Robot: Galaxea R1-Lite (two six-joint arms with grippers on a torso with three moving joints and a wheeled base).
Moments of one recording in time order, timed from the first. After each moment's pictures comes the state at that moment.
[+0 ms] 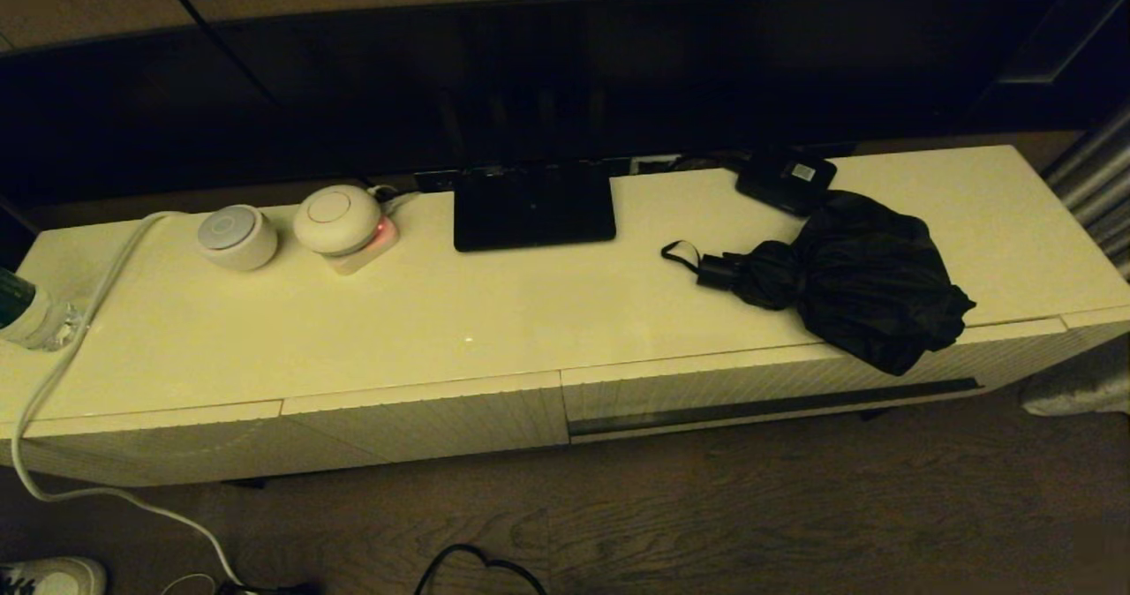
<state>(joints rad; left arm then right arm) 0.00 0.00 0.00 0.00 0.00 0.02 0.00 0.00 0.00 0.00 0.00 0.01</state>
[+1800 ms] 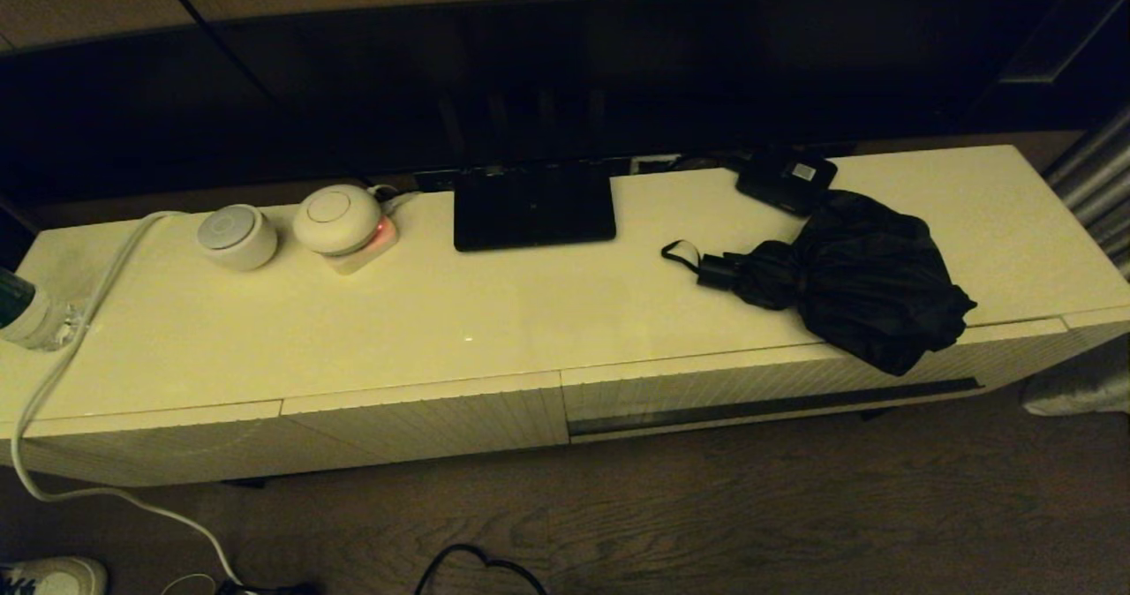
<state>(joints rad) 0.00 0.00 0.00 0.00 0.00 0.02 -0.01 0.80 -0.75 0.11 -0.02 0.03</state>
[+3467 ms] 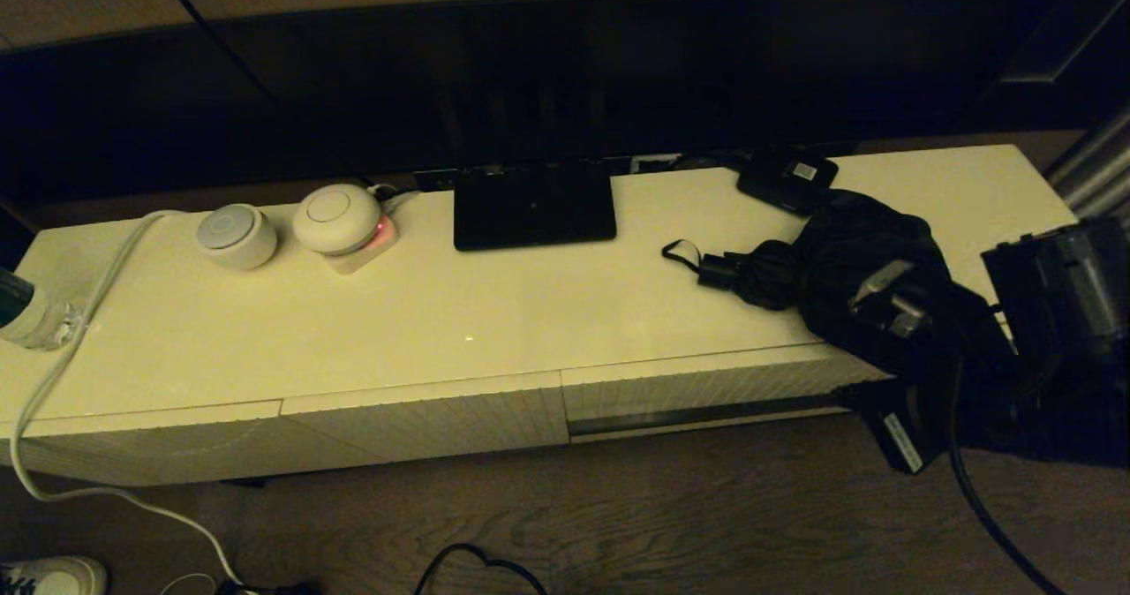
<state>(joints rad) 0.00 0.00 0.00 0.00 0.00 0.02 0.42 1.47 -0.88 0.07 -0.10 -0.20</state>
